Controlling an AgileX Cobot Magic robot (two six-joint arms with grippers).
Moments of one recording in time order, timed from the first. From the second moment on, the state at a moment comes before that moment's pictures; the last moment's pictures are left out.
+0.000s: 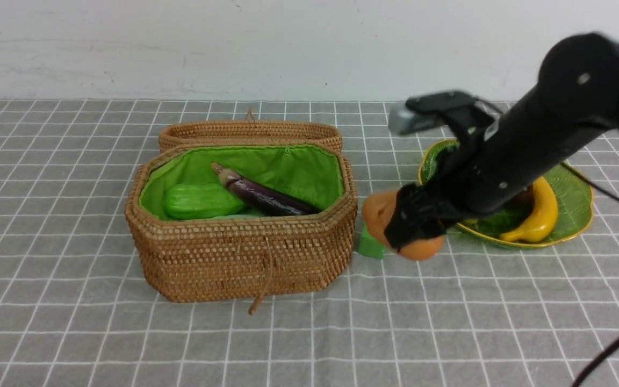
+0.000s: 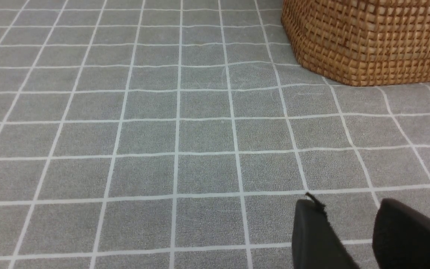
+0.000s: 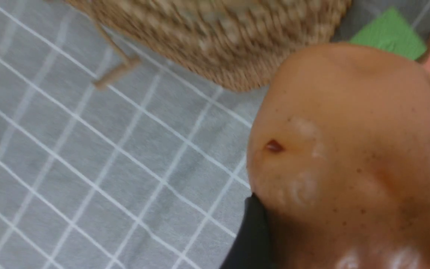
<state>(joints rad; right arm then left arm) 0.37 1.68 -1.41 0.42 0.90 -0.38 -0.12 -0.01 0.02 0.12 0.43 -0.18</state>
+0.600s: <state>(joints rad) 0.47 1.93 -1.76 0.69 0.76 -0.55 -0.12 -0.01 0.02 0.12 0.43 -0.18</state>
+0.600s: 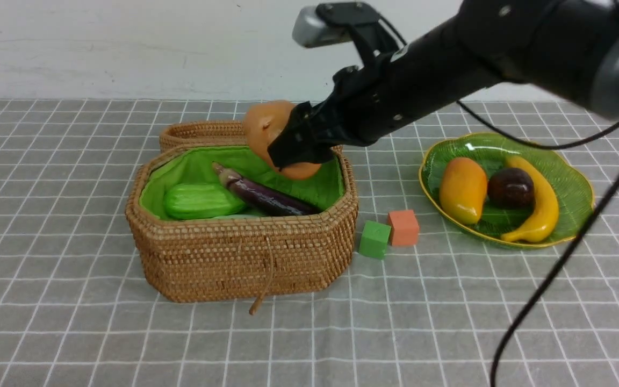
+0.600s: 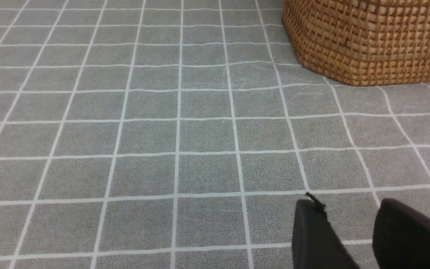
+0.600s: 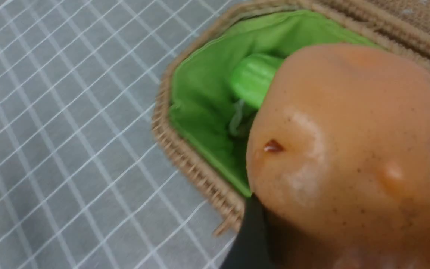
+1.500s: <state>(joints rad) 0.42 1.68 -1.76 0.41 1.14 -0.29 -0.12 -0.01 0.02 0.12 0.43 -0.18</state>
